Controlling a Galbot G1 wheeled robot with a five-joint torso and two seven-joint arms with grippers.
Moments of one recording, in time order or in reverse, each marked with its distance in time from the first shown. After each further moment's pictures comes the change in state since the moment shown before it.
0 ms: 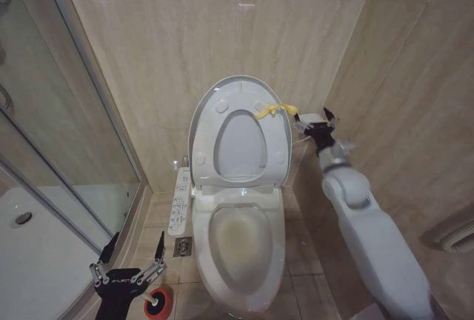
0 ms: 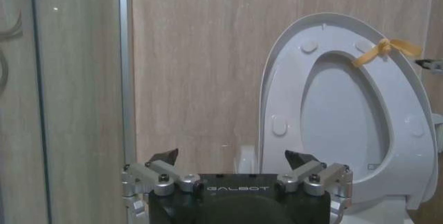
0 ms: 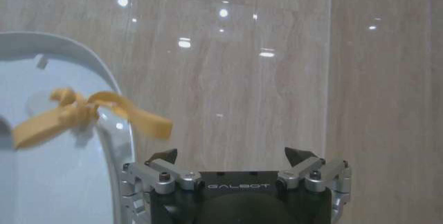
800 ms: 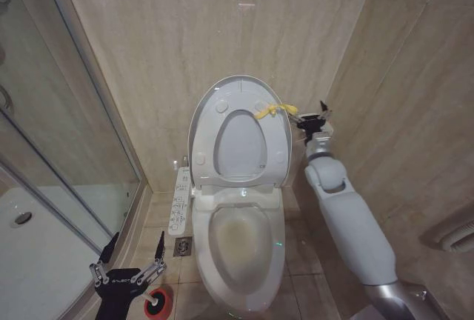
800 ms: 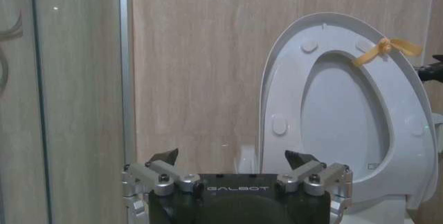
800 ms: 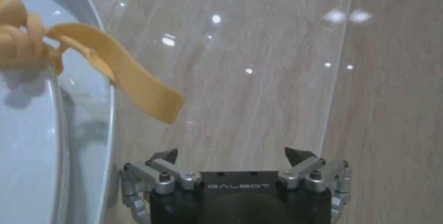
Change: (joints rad) left arm 0.000 0.000 0.000 0.000 0.000 0.000 0.000; right arm 0.249 0.116 -0.122 -0.307 -0.322 0.069 0.077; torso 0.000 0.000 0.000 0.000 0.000
